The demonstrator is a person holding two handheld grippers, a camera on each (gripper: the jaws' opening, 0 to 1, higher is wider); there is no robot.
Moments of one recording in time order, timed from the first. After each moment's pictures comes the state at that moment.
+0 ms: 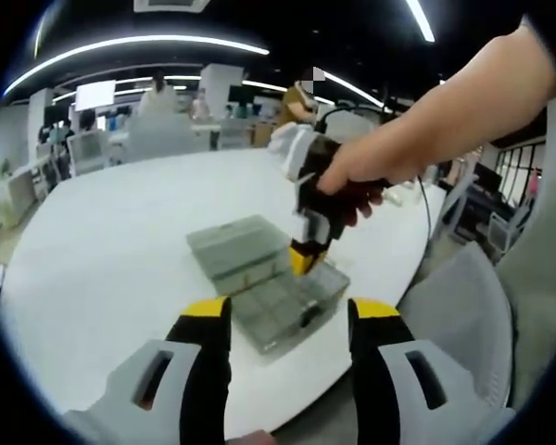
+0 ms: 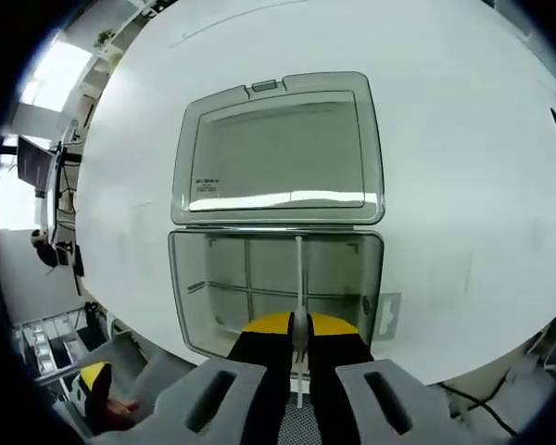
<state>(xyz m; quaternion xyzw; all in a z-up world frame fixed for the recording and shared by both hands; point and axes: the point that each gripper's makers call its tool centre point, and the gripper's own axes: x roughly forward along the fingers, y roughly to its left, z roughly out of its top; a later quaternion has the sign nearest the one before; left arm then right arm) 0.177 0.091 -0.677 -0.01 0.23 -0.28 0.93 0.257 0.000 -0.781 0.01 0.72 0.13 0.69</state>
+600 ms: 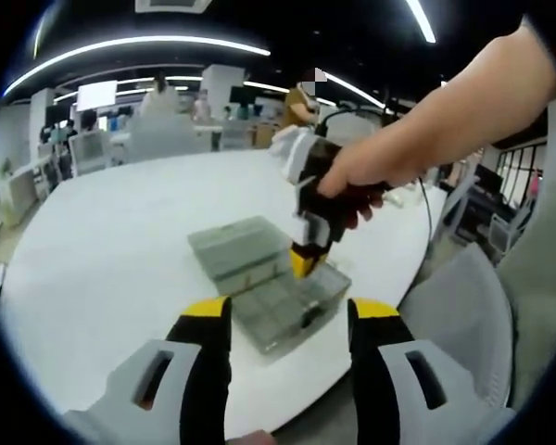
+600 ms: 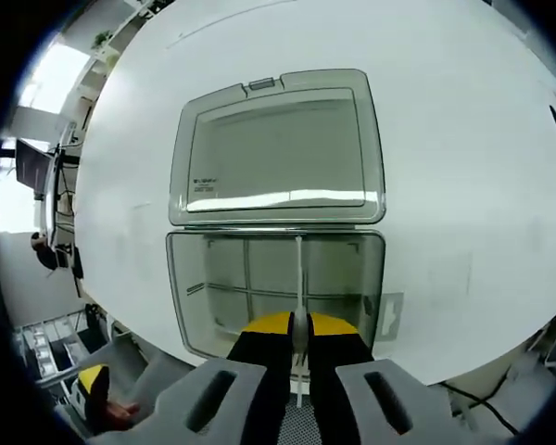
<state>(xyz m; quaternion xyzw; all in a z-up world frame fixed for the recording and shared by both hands) 0.176 0.092 -0.674 -0.01 0.23 -0.28 0.93 0.252 0.000 -0.781 0.01 0.72 0.13 0.69</state>
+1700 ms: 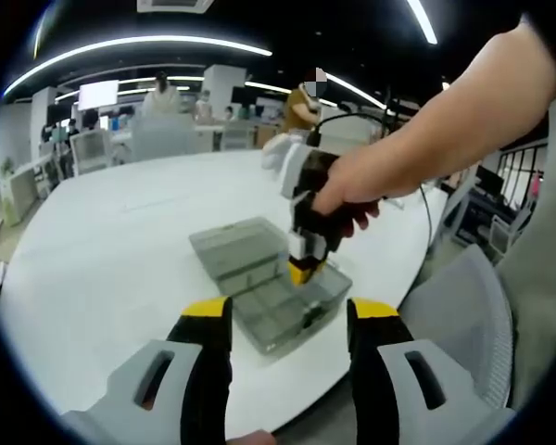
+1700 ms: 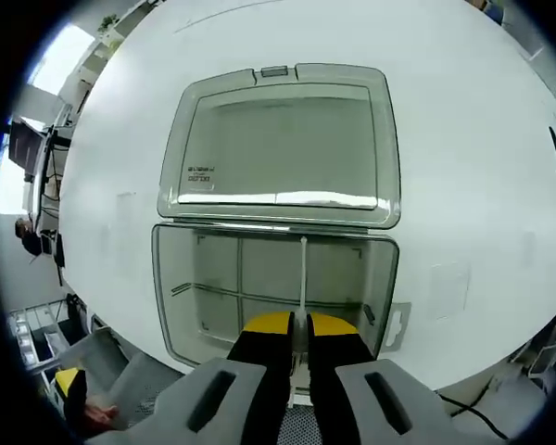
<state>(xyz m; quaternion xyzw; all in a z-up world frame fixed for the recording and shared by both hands) 0.178 0.094 -0.674 -0.01 0.23 -0.27 0.93 0.252 0.003 -0.793 -0.04 0.71 0.12 0.70</state>
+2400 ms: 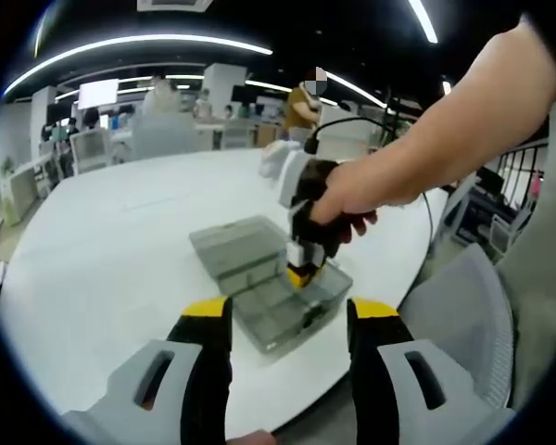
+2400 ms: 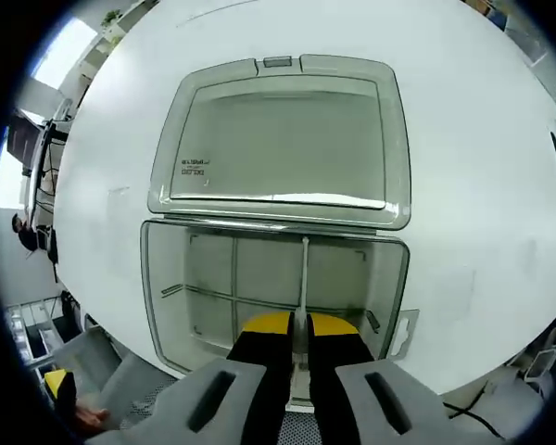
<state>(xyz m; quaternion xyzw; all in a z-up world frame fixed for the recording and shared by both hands) 0.177 0.095 -0.677 -0.01 0.23 -0.27 0.93 0.249 0.003 -0.801 -0.05 0.70 0.12 0.70</state>
